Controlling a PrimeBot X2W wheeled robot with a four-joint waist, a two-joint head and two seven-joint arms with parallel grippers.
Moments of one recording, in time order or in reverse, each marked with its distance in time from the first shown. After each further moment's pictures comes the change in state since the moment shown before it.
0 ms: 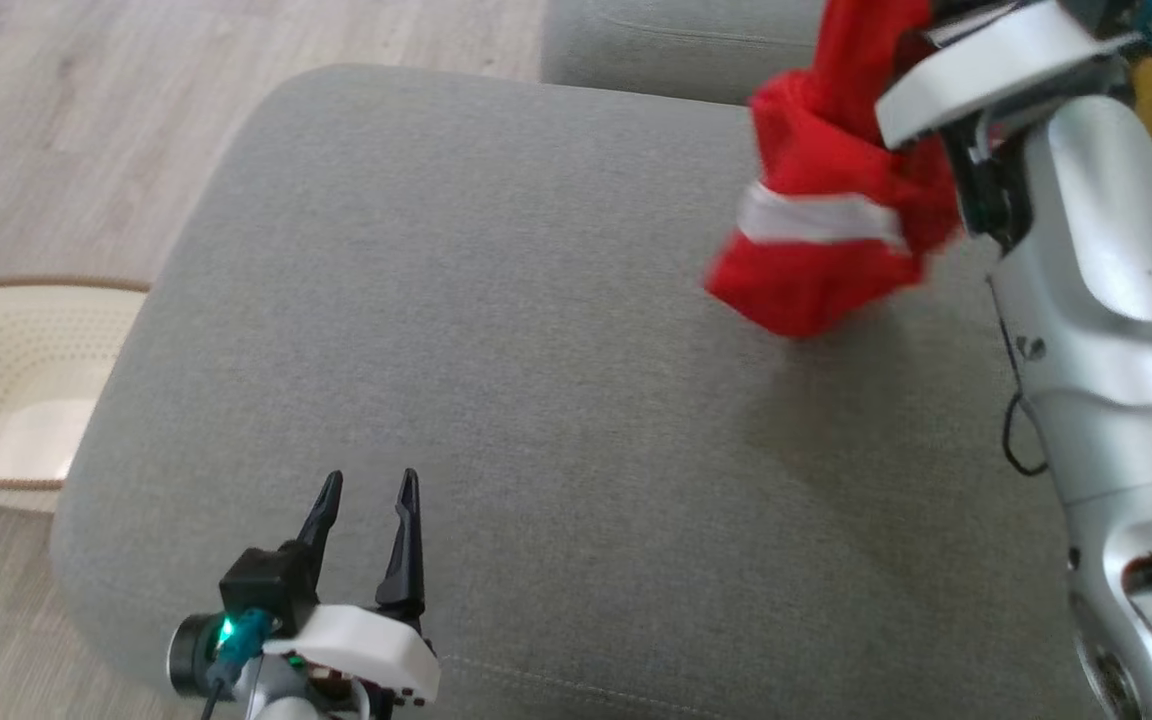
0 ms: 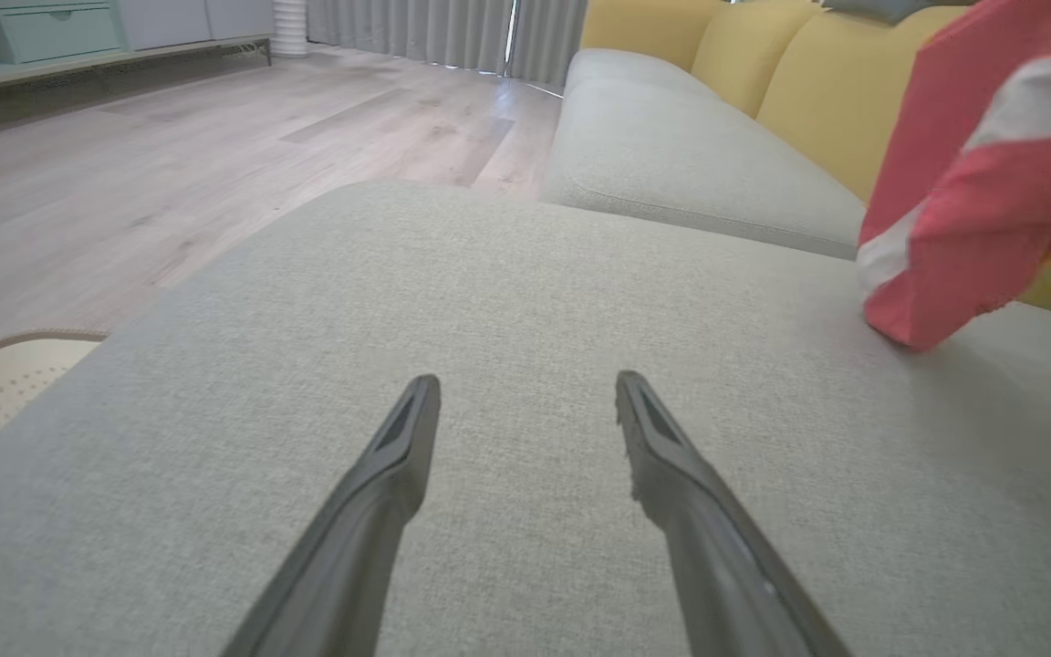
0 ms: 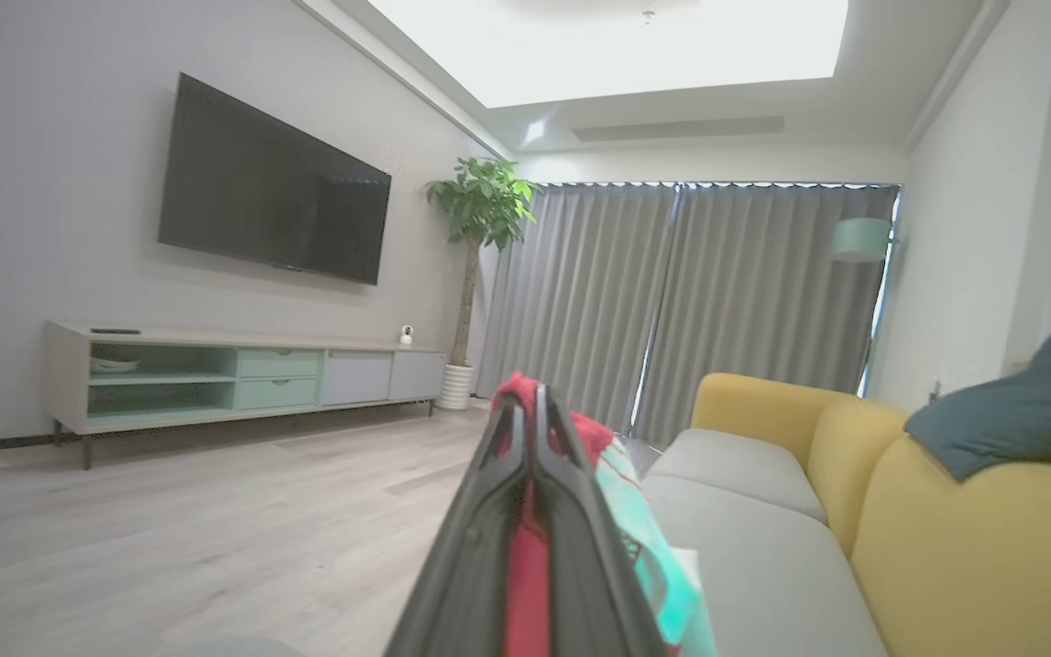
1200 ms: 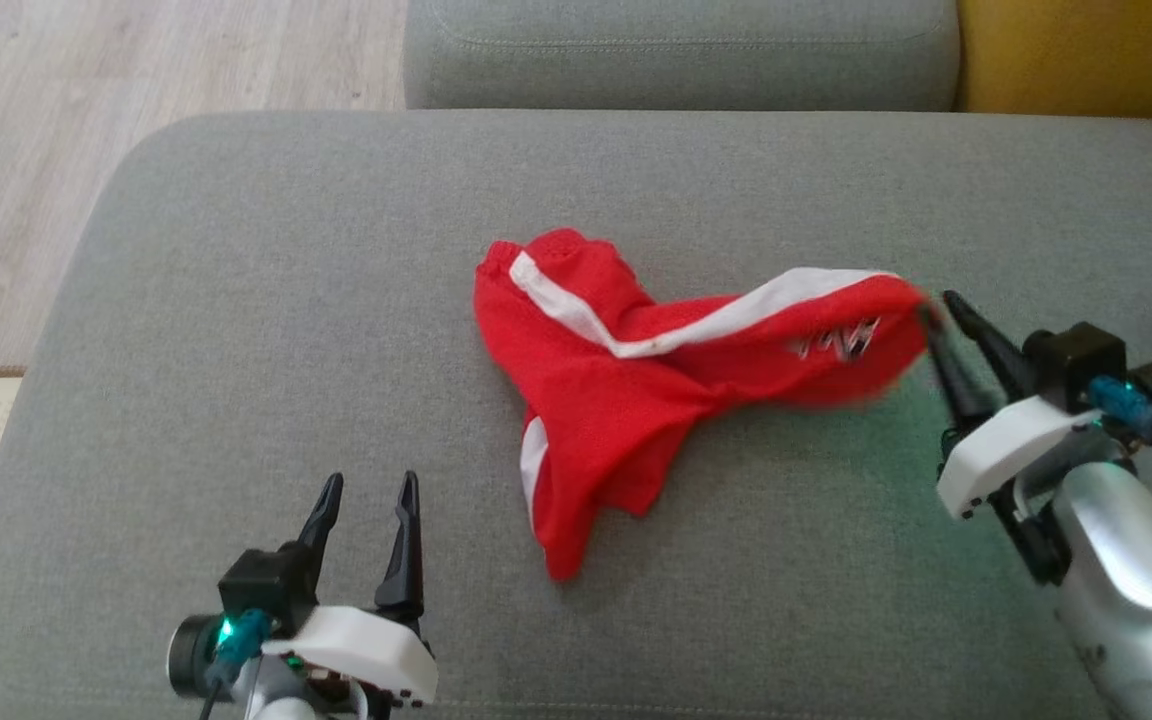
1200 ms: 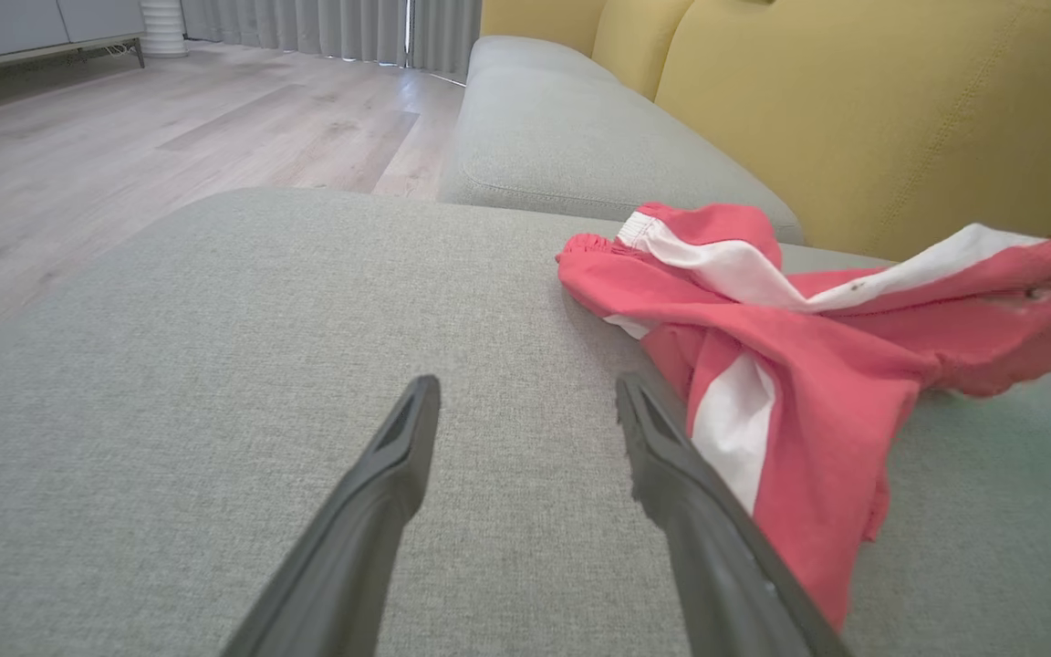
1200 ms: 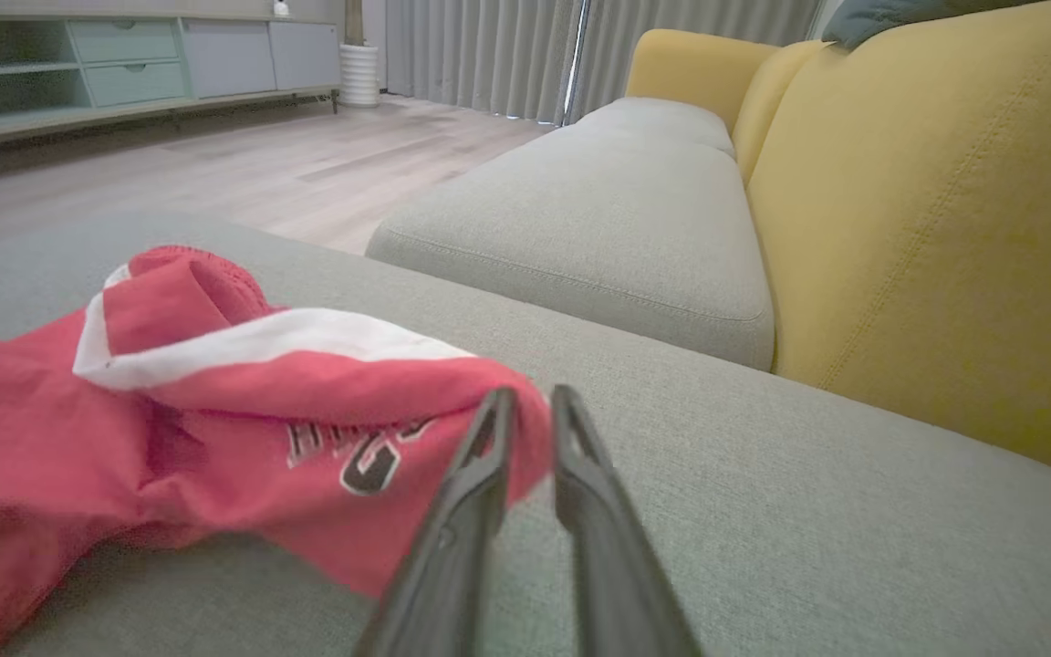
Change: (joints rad) left arm -0.001 0.000 0.005 0.010 0.002 -0.008 0.000; right arm 0.467 -0.227 0.212 0.071 0.199 0.000 -0.044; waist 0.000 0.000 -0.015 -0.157
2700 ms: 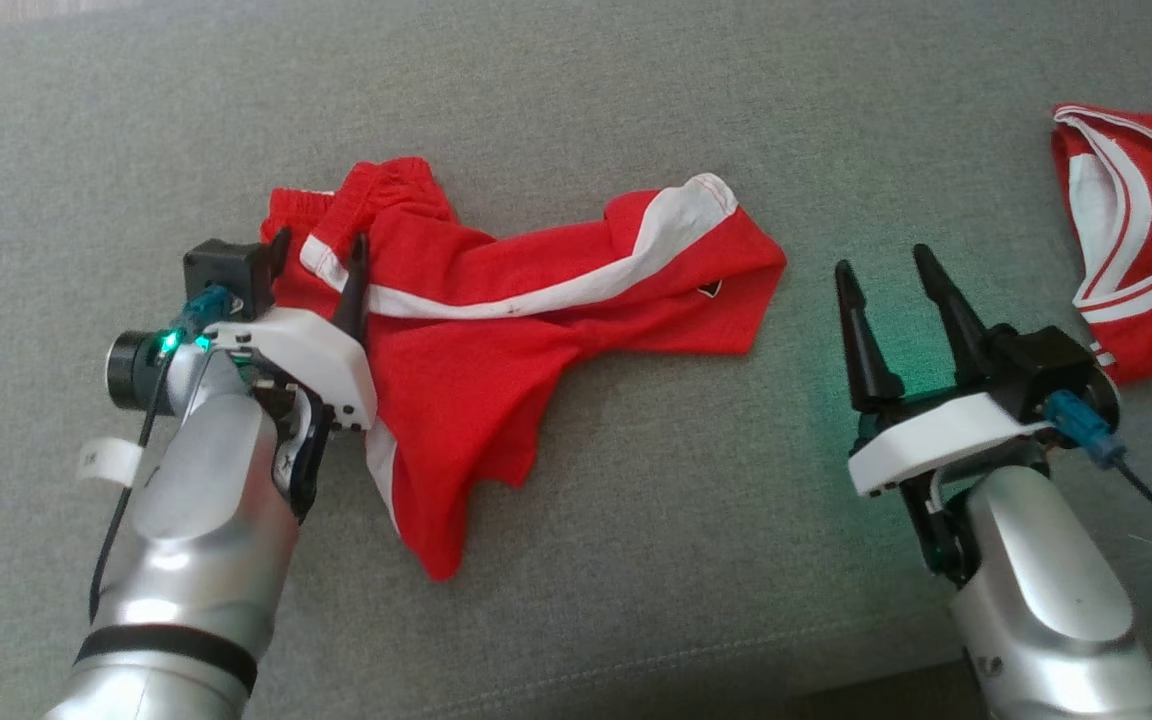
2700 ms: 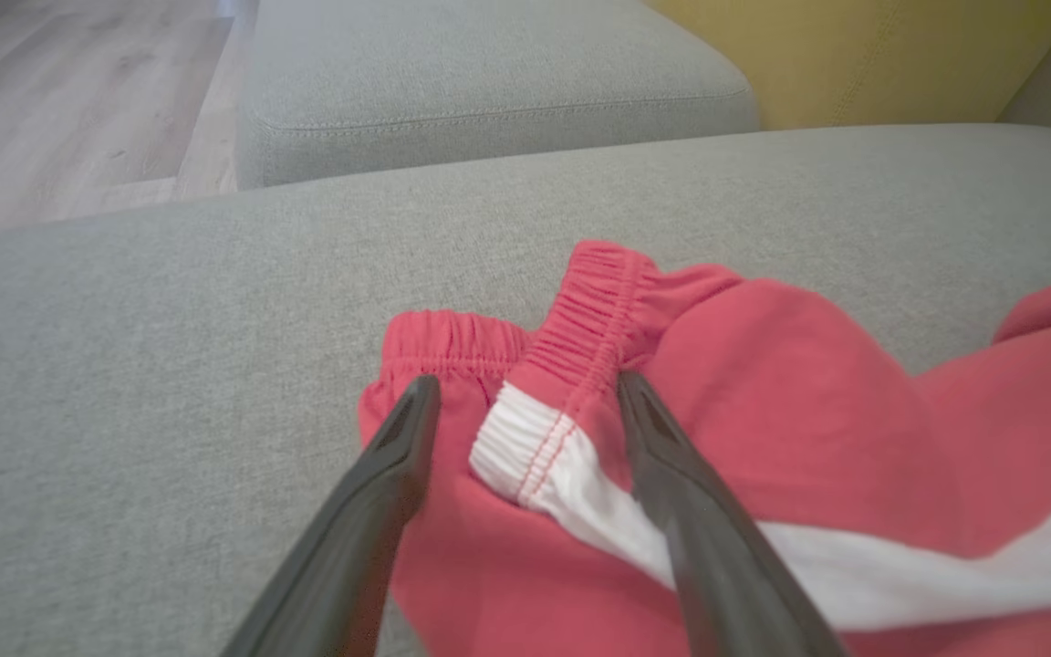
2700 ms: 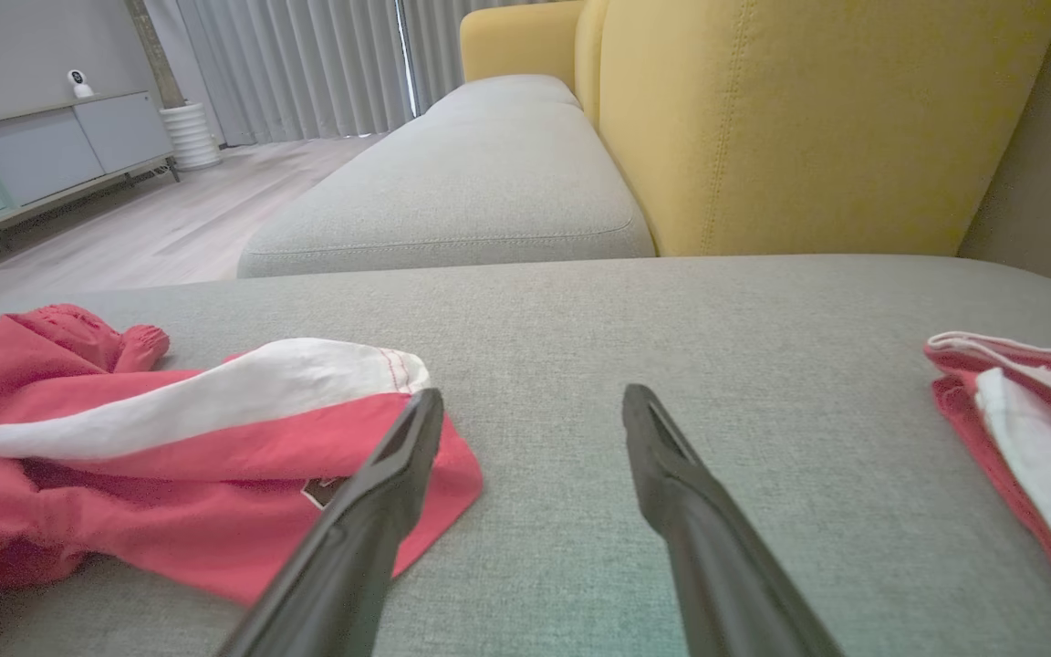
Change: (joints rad) left arm -0.684 0.033 0.003 0.655 0.025 -0.114 0.019; right arm 0.096 0.259 -0.271 -0.206 -0.150 0.000 -0.019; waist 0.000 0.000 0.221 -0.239
